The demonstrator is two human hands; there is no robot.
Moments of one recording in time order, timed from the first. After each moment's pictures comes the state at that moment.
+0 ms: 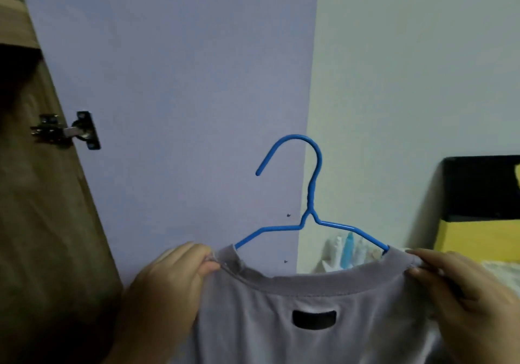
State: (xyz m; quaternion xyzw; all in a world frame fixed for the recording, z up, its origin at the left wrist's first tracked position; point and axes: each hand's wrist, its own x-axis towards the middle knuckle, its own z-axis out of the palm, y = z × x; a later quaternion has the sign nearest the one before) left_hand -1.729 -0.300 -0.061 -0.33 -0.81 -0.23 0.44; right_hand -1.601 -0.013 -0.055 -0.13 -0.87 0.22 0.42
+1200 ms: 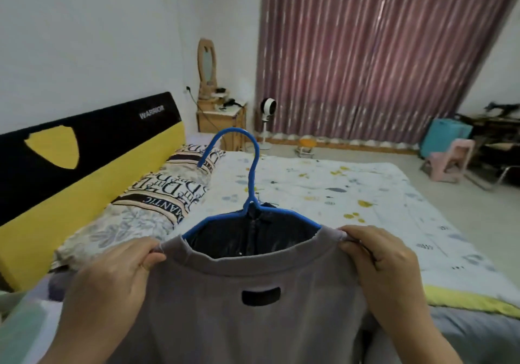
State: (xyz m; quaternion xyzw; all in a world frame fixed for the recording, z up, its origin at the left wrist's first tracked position) left_hand -1.417 0.213 -0.079 -0.76 -0.50 -0.40 0.12; right_hand -1.102 0.183 -0.073 -0.59 -0.65 -0.09 0.48
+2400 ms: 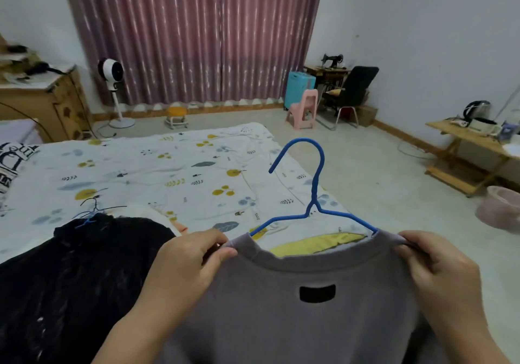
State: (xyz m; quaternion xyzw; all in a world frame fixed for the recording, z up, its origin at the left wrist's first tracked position) left_hand -0.983 0.333 -0.121 -0.88 -0.26 -0.33 -0.21; right_hand -0.744 0.128 -0.117 -0.83 -0.37 -0.20 0.38
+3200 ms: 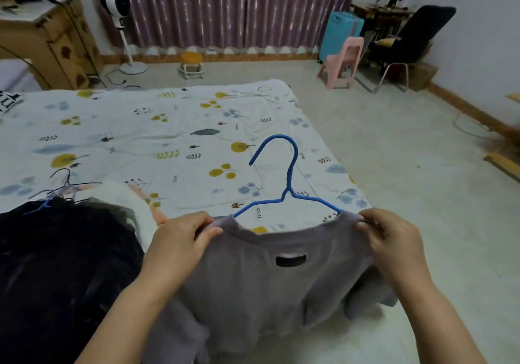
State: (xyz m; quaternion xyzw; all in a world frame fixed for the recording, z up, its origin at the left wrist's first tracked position) left_hand -0.787 0.512 -0.228 -0.83 -0.44 -0.24 -0.25; right_hand -0.518 0.351 -0.215 -0.85 -0.43 -0.01 0.32
